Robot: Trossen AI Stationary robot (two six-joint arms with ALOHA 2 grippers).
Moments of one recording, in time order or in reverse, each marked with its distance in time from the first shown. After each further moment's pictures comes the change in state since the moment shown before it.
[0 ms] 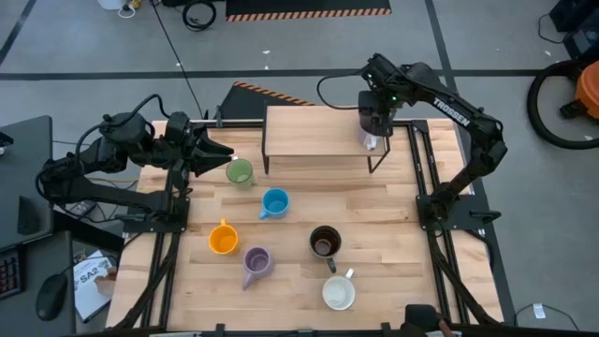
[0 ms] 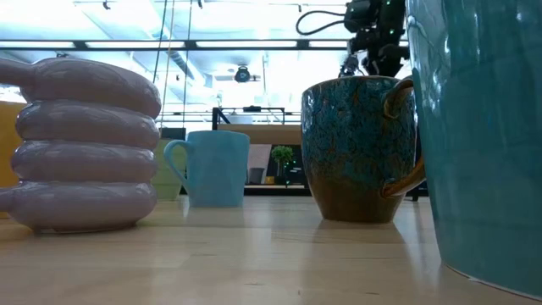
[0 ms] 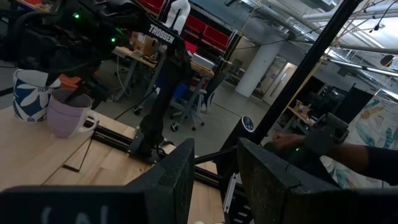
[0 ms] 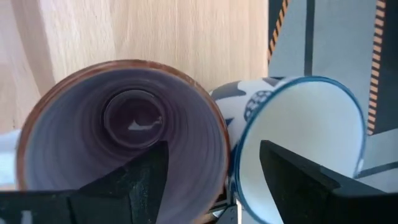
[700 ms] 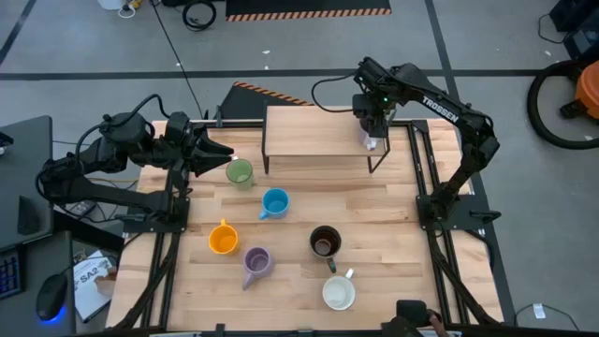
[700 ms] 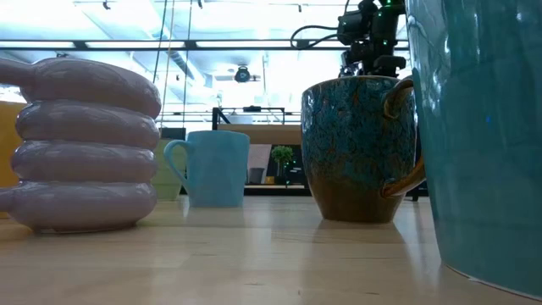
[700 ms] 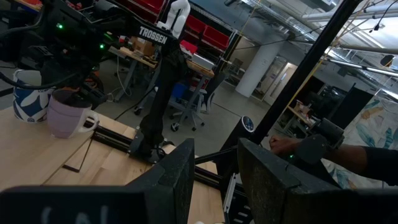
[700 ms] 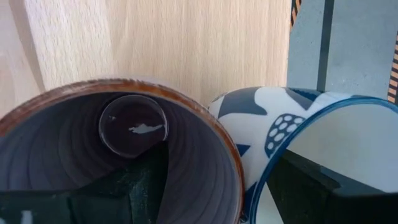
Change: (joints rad) left arm 0.000 0.000 0.000 0.000 0.000 -0.001; right arm 0.000 0.074 -0.001 -0.005 -0.002 0.000
